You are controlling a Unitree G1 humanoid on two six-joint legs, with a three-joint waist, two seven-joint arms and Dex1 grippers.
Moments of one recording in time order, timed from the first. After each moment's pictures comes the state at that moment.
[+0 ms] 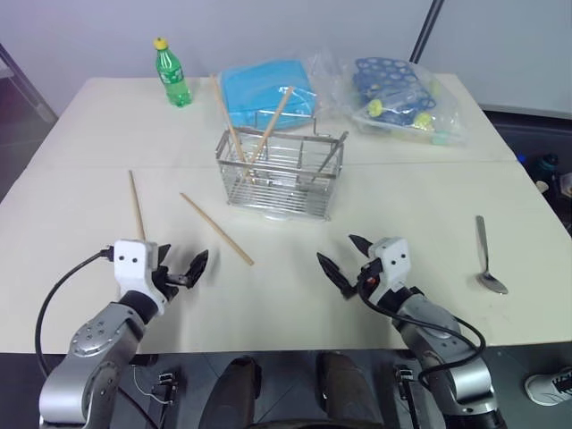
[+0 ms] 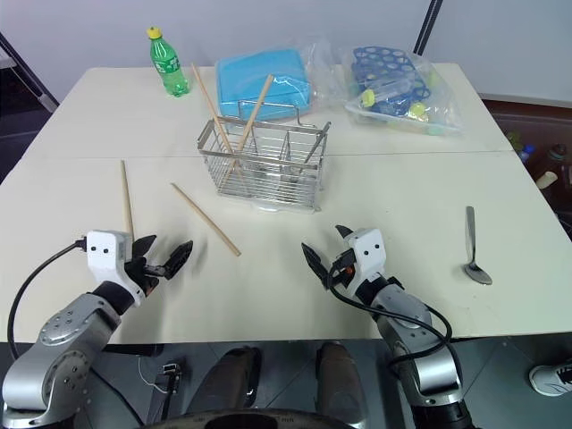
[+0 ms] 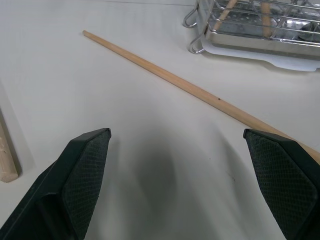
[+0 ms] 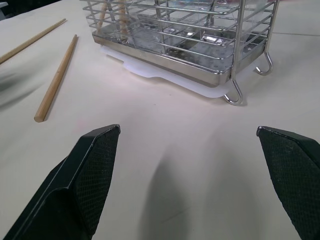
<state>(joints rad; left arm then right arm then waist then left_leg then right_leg) 0.21 0.37 0.26 -0.57 -0.51 0.60 -0.26 0.11 -0.29 0.08 -0.41 0.28 0.32 0.41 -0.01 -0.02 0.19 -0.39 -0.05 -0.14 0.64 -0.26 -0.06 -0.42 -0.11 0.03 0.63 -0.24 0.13</state>
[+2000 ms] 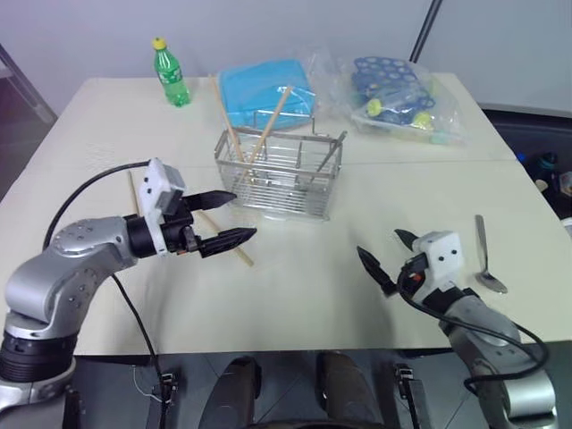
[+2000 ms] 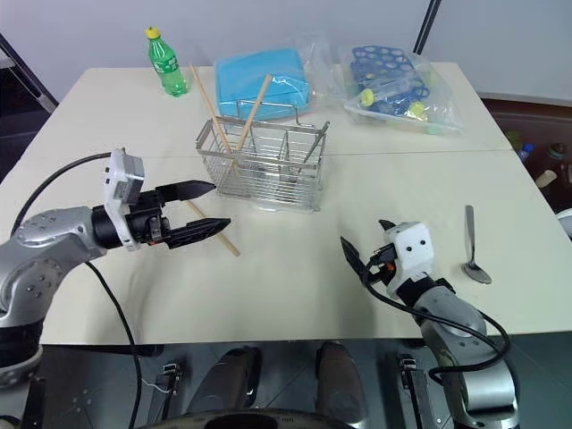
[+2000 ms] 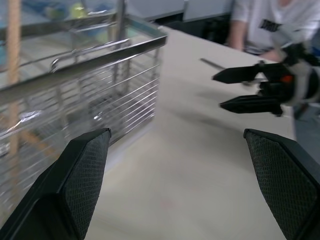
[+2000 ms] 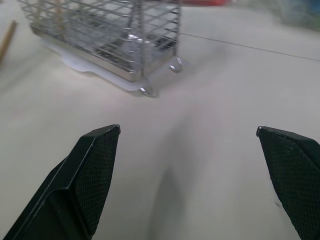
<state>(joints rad) -0.33 0.76 0.16 -0.41 -0.81 0.75 -0.90 0.19 -0.41 -0.16 -0.64 0.33 0.53 0.36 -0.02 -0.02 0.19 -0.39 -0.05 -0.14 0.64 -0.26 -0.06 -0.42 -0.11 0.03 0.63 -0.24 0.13</state>
